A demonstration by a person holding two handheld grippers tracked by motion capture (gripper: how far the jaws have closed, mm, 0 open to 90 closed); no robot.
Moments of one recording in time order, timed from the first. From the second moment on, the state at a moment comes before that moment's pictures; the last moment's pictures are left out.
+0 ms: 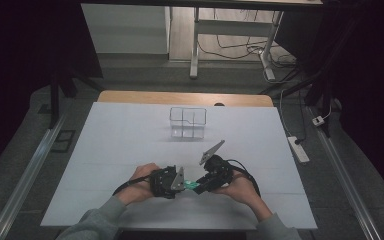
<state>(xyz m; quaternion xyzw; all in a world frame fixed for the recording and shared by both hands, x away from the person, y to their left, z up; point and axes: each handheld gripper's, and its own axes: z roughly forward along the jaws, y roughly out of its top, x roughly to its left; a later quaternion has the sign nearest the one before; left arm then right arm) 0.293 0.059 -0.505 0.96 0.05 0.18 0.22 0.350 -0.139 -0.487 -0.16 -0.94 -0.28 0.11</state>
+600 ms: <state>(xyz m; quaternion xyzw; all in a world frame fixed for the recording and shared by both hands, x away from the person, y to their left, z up) 0.301 0.078 -0.504 0.94 0.09 0.17 0.30 0.356 -0.162 -0.470 -0.21 -0.89 -0.39 0.07</state>
